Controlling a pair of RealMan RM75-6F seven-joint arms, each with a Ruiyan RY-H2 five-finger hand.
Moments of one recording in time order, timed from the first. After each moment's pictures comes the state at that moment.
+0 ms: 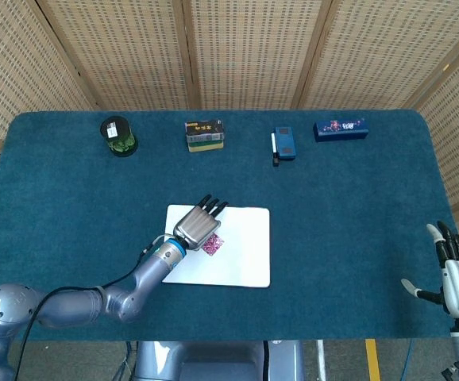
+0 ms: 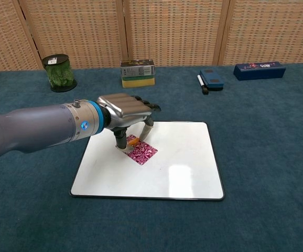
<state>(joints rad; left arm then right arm) -1.10 -1.76 -0.10 -1.30 0.80 0.78 0.79 0.06 -1.13 0.11 -1.63 -1.40 1.45 0.15</state>
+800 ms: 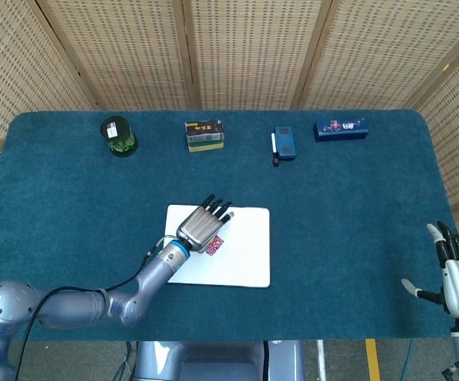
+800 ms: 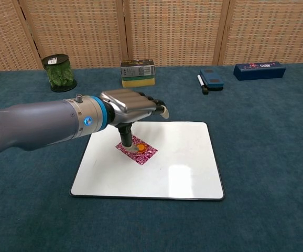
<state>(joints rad) -1.12 -1.72 -0.11 -1.40 0.76 0.84 0.79 0.06 -1.13 0.11 -1.63 -1.39 1.44 0.15</state>
